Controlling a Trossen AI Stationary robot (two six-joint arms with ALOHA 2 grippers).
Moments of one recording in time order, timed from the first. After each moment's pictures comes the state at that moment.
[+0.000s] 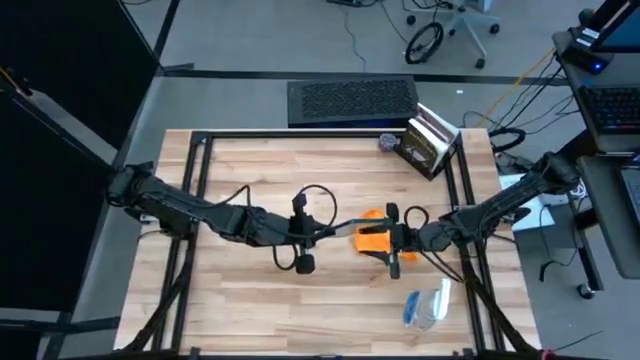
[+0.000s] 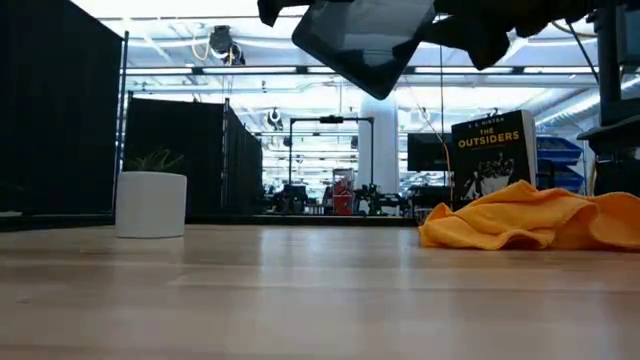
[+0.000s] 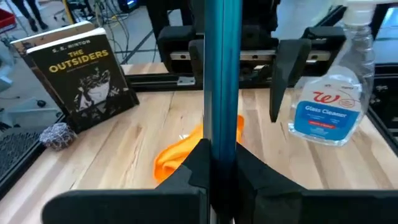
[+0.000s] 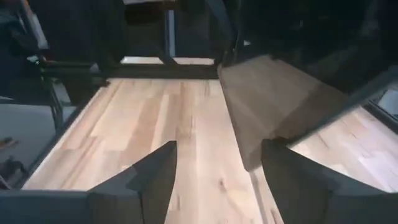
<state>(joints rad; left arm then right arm) -0.28 1.50 1.08 0.09 -0.38 -0.02 0.44 1.16 0.56 0.37 0.46 0.10</state>
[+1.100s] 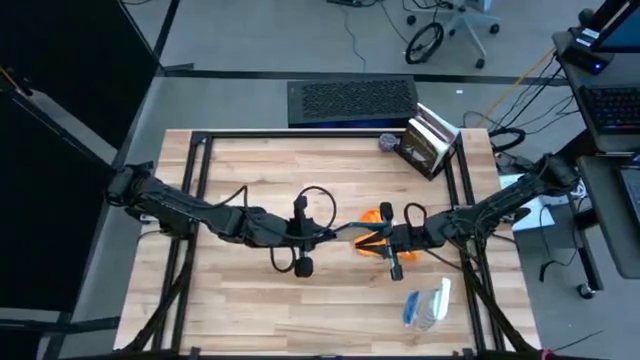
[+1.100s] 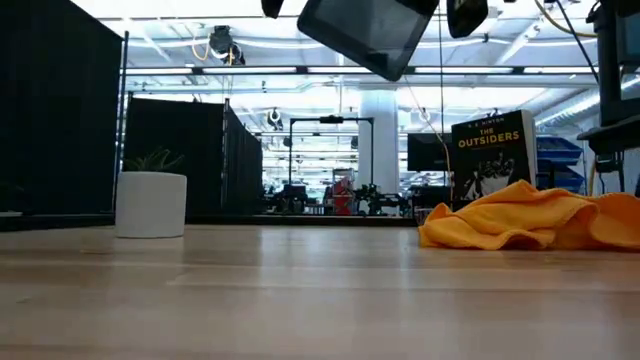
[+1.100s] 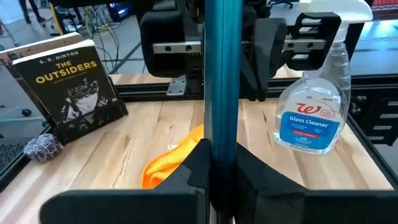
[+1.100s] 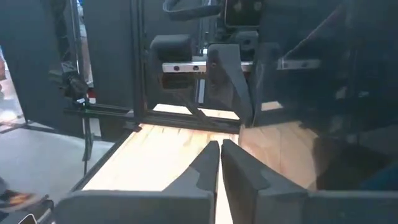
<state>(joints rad) -0.28 1.50 1.08 0.12 -0.36 -0.01 0.40 1.19 0.56 0.60 0.29 0.00</state>
